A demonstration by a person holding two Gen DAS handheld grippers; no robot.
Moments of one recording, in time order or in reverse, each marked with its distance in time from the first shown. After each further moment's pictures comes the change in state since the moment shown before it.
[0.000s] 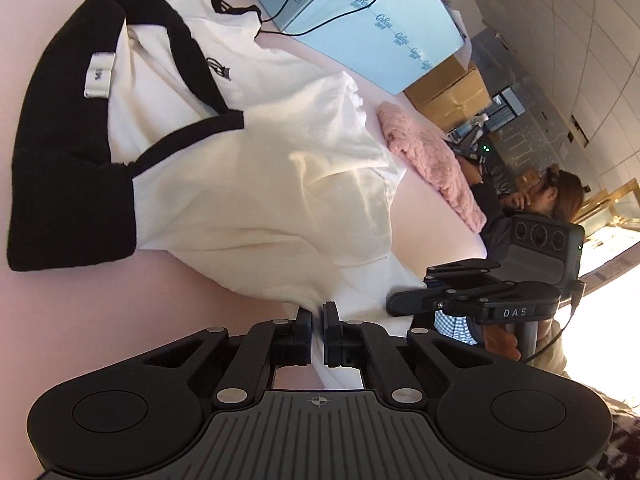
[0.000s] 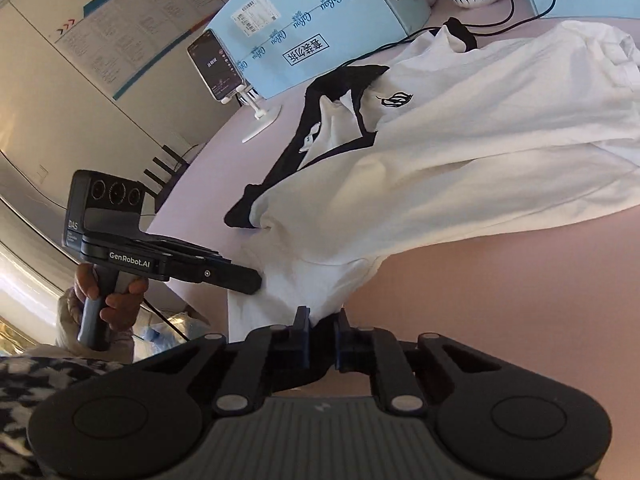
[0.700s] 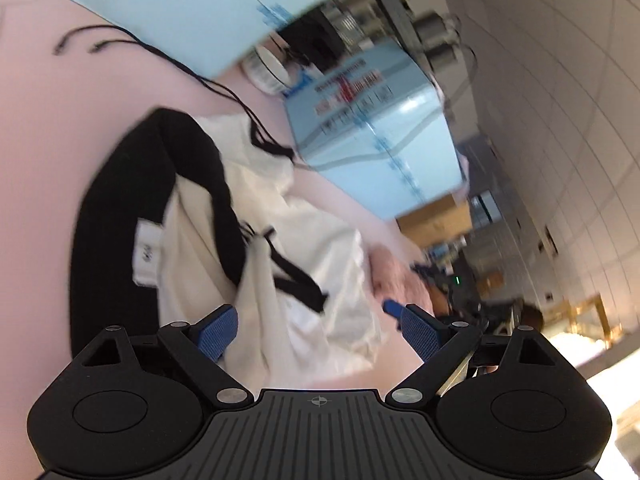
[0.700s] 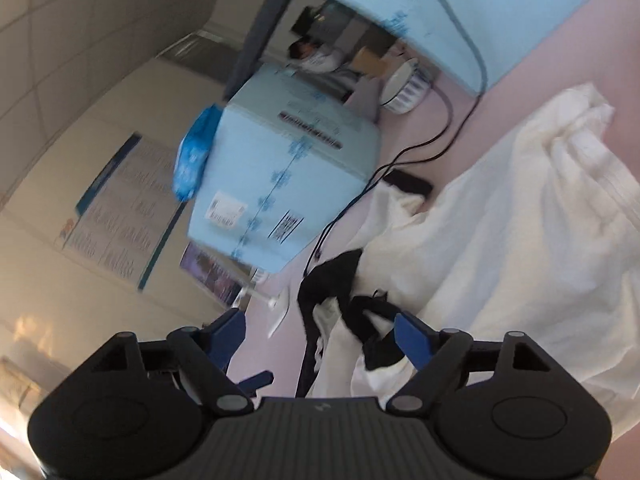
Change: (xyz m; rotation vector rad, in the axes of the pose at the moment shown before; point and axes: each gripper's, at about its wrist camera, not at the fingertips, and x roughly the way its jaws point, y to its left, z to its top) left arm -0.015 0.053 0.095 -0.159 -0.175 -0.144; right arm -0.001 -0.074 0.123 0.258 -0.227 0.288
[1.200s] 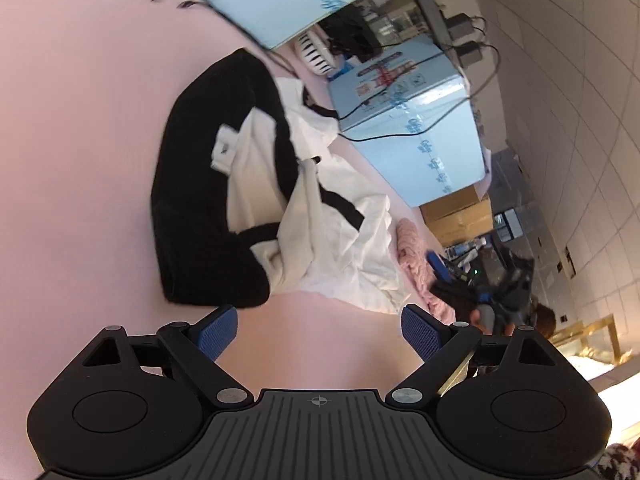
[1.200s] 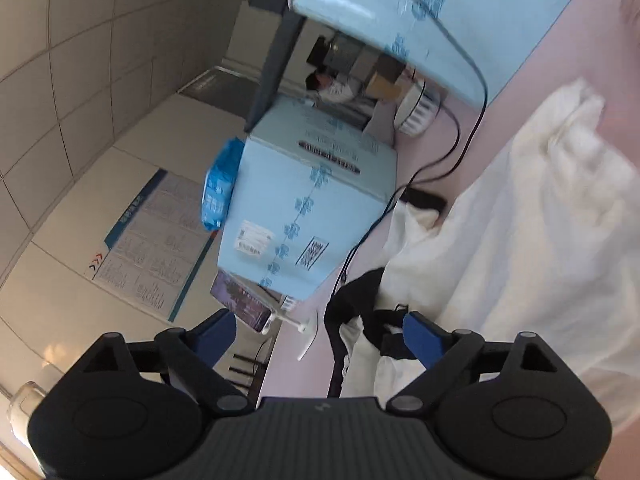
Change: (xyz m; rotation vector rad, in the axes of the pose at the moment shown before) left arm -0.055 0.029 -0.083 -0.209 -0.047 0.128; right arm -0.104 -0.012 -0.038 0.151 -0.384 -0.136
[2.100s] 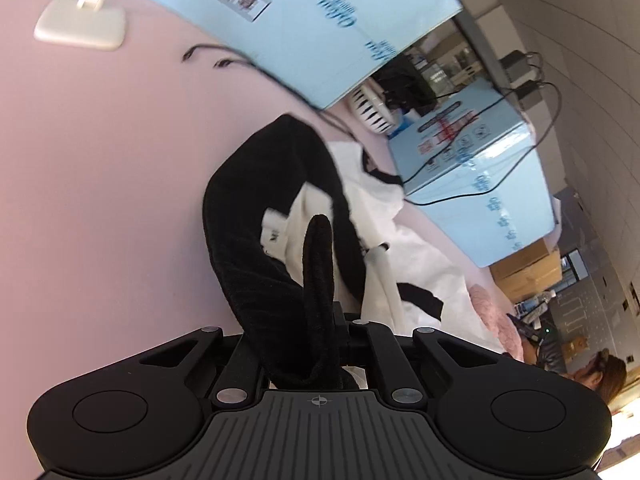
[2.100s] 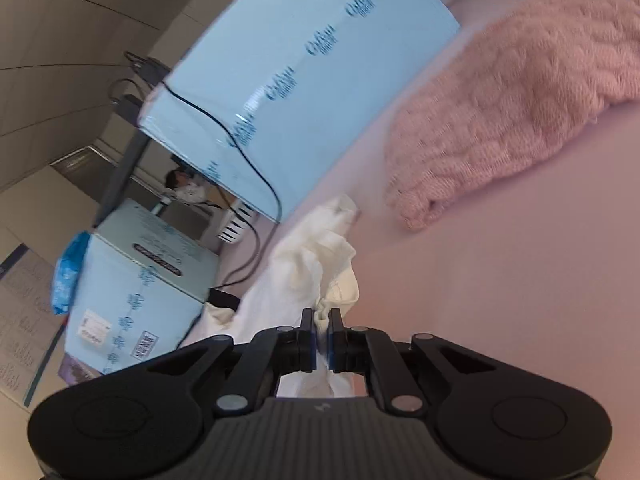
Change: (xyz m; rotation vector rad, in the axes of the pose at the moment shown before) left arm 0.015 -0.025 0.042 0.115 -0.218 0.162; right arm -0.047 -0.034 -0.014 -0.119 -0.278 -0.339
